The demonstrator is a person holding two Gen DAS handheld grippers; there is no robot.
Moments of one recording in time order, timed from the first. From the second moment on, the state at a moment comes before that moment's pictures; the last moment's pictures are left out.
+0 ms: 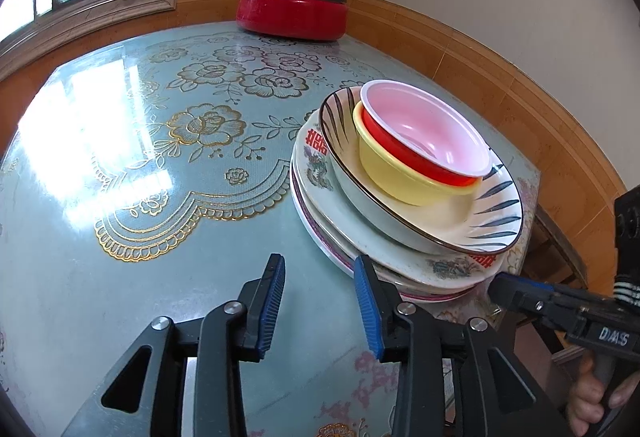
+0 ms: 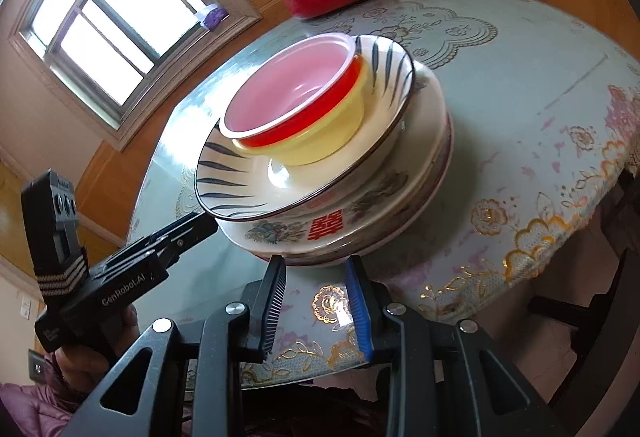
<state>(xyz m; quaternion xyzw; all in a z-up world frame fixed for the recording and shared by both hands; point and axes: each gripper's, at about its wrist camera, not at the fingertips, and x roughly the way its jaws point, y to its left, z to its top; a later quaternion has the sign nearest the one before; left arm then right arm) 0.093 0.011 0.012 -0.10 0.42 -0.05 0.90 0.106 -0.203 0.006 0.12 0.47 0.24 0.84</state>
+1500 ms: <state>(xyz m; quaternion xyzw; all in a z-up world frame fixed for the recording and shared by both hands) 0.046 -0.030 0.031 -0.06 0.39 0.01 0.92 0.076 -0.191 0.056 -0.02 0.38 0.10 0.92</state>
